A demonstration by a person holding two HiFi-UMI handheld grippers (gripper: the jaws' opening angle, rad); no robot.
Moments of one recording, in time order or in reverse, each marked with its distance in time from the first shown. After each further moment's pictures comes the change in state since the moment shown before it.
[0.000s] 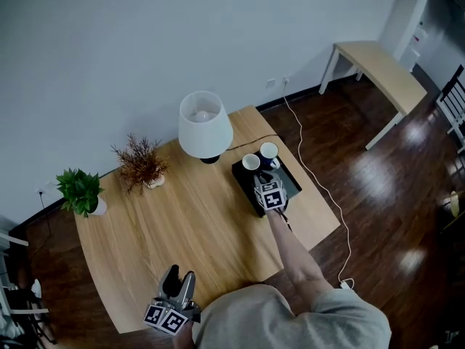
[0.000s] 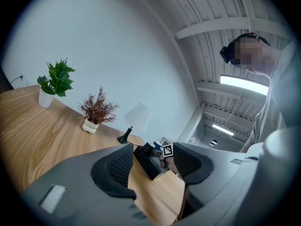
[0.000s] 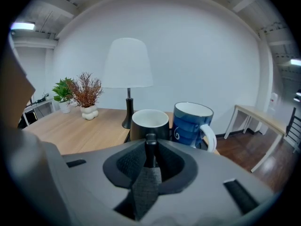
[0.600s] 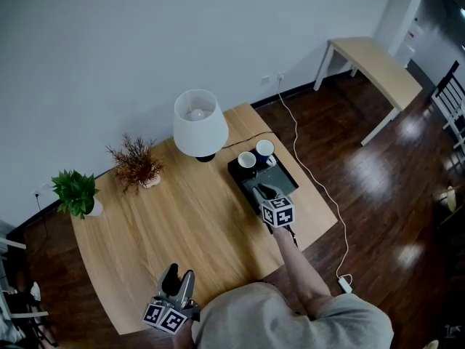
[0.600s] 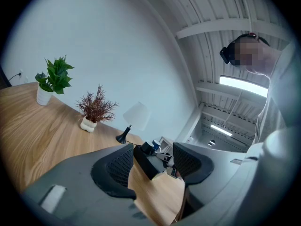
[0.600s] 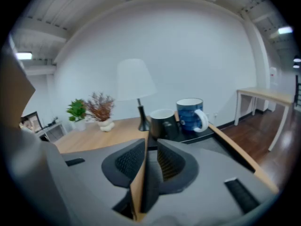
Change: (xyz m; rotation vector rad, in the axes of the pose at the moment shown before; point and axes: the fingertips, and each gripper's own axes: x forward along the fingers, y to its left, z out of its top) left arm 0.004 0.000 -0.002 -0.007 0.013 -0.018; right arm -0.075 0.038 -0.013 0.186 -0.079 0.155
